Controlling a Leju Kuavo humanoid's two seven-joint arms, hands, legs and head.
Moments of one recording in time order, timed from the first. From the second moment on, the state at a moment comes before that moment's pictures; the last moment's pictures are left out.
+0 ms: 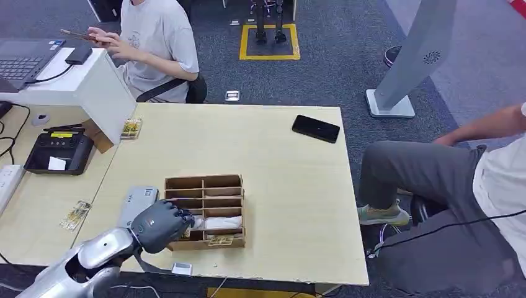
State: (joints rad) left arm -0.19 0.62 -0.77 -1.61 -0.91 0.07 -0.28; right arm -0.14 -0.10 1.56 -0.12 -0.63 -0.43 -0.16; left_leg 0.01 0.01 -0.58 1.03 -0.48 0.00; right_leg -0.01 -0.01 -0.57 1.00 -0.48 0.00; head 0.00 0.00
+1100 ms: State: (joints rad) left arm -1.26 1.07 -0.66 -1.73 -0.33 -0.39 -0.08; right arm -0.15 -0.06 1.56 -0.12 -0.72 -0.43 -0.17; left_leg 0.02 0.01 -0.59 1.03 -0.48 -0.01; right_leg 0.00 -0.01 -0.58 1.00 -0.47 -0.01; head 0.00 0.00
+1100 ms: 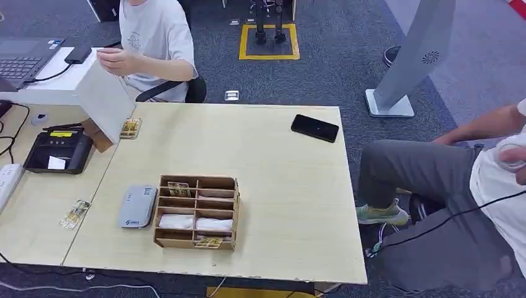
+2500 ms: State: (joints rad) left arm -0.78 0.58 -0.49 -1.11 -1.03 0.05 -0.01; right arm -0.16 -0.05 1.56 -0.12 -0.65 -0.43 -0.14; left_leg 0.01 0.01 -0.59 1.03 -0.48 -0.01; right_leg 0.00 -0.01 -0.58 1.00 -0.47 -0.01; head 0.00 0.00
